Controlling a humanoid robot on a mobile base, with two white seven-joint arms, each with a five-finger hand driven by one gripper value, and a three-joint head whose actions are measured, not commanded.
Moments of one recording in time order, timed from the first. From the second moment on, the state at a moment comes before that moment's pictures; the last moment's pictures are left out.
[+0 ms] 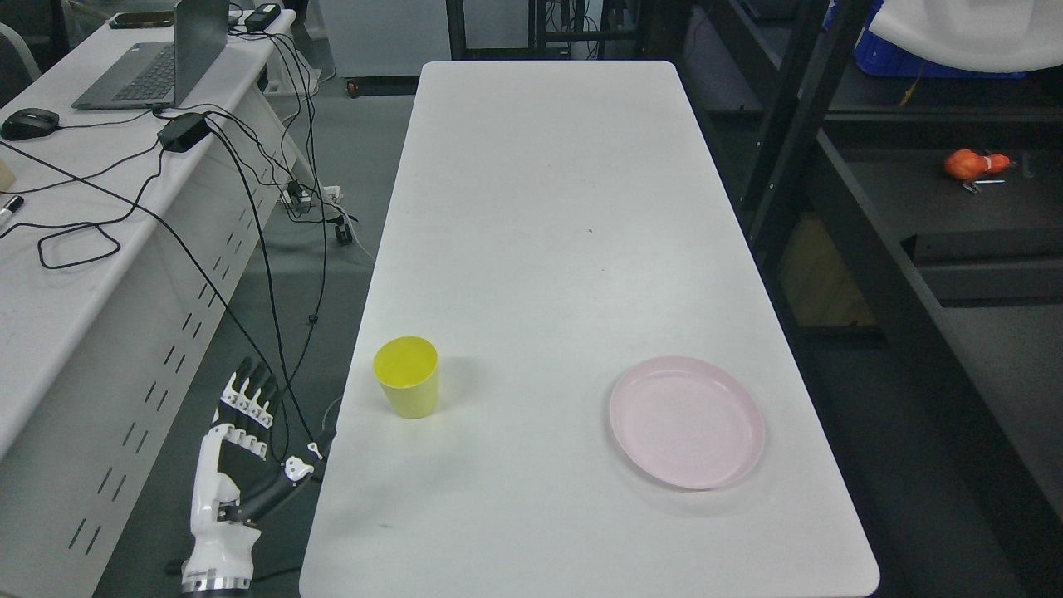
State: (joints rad) left arm 0.15 0.00 0.12 -1.77 0.28 -0.26 -0.03; right arm 0.00 0.00 0.00 -0.24 0.00 0.09 -0.12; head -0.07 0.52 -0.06
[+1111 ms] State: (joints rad) left arm 0.04 0.00 0.08 -1.67 0.38 -0.10 0.05; right arm 0.00 0.00 0.00 -0.24 0.00 0.09 -0.12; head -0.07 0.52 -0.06
